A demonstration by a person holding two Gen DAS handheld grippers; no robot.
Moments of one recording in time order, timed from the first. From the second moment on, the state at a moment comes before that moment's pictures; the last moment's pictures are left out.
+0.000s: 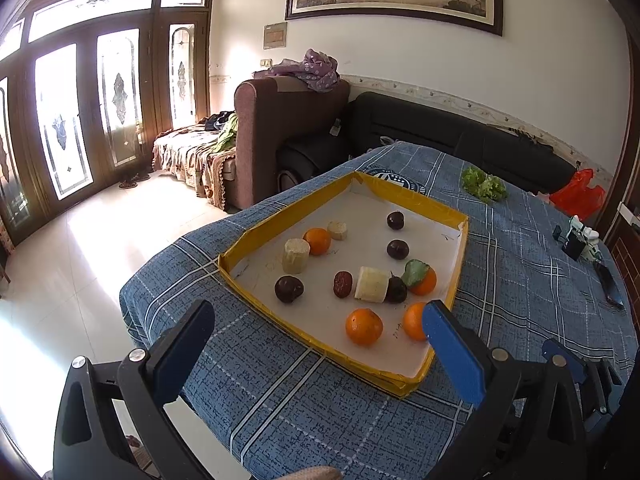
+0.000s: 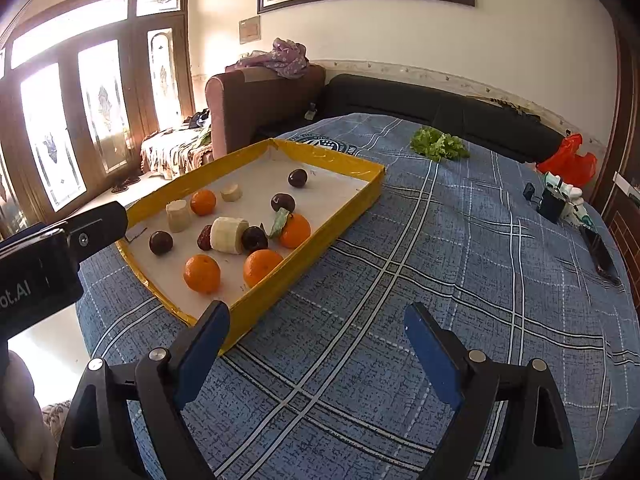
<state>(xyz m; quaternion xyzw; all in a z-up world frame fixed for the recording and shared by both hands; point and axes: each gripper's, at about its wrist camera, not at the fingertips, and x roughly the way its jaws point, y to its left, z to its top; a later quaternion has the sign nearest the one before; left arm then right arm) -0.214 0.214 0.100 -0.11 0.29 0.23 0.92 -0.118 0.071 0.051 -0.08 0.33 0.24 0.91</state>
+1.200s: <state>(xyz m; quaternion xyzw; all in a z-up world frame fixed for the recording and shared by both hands) -0.208 0.226 0.092 -0.13 0.31 0.24 0.91 -0.117 0.081 0.047 -0.09 0.34 0.25 0.90</state>
